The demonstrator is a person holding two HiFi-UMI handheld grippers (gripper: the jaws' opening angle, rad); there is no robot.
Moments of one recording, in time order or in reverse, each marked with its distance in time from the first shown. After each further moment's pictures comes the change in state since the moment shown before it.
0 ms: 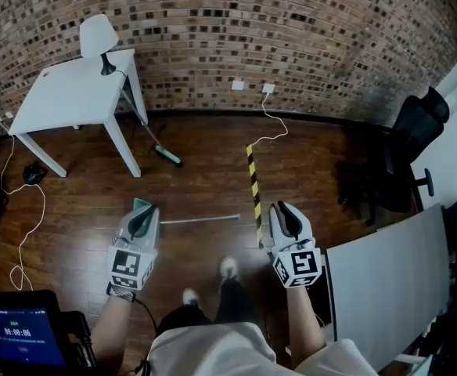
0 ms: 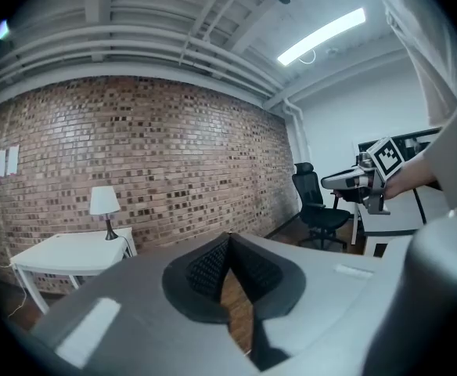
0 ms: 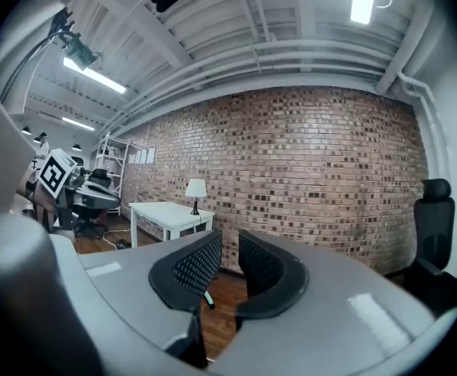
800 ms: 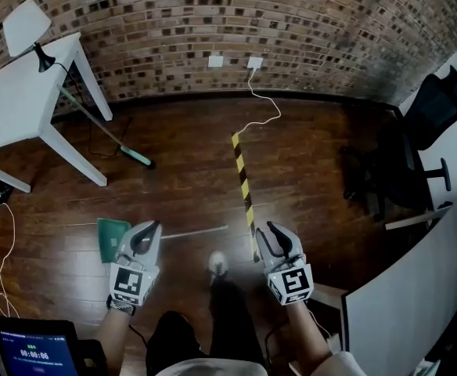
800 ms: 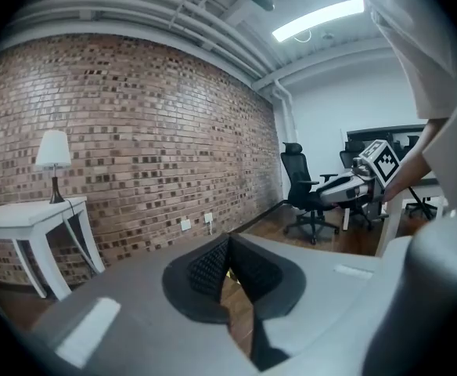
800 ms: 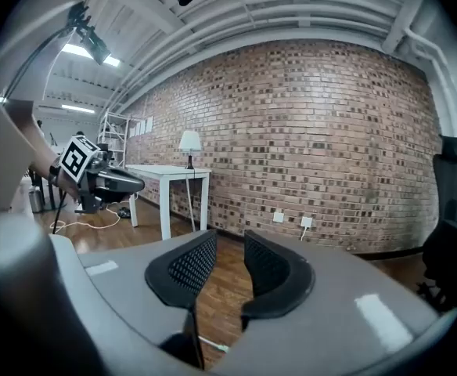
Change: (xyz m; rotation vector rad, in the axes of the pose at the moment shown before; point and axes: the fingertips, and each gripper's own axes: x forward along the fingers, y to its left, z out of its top) left arm 0.243 -0.069 -0.183 0.010 0.047 -0.153; right arm 0.126 -0.109 -0.257 -0.010 0.183 0.076
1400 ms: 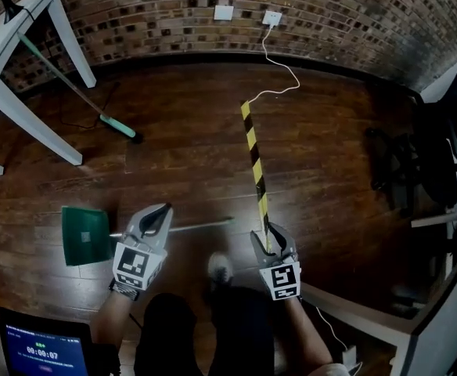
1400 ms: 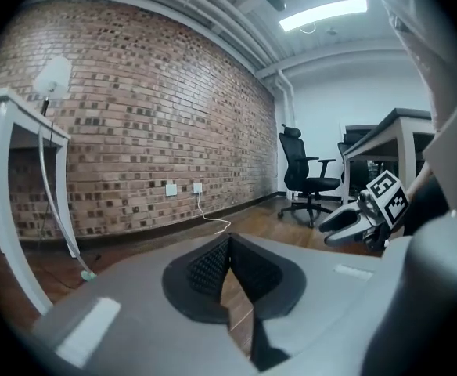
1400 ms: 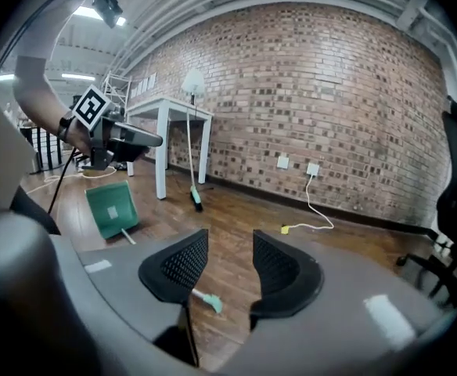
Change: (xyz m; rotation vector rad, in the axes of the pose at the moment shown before) left arm 0.145 -0.033 -0.266 -0.071 0.029 -0.059; right arm 0.130 -0.004 -0.332 -0.042 0.160 -0.014
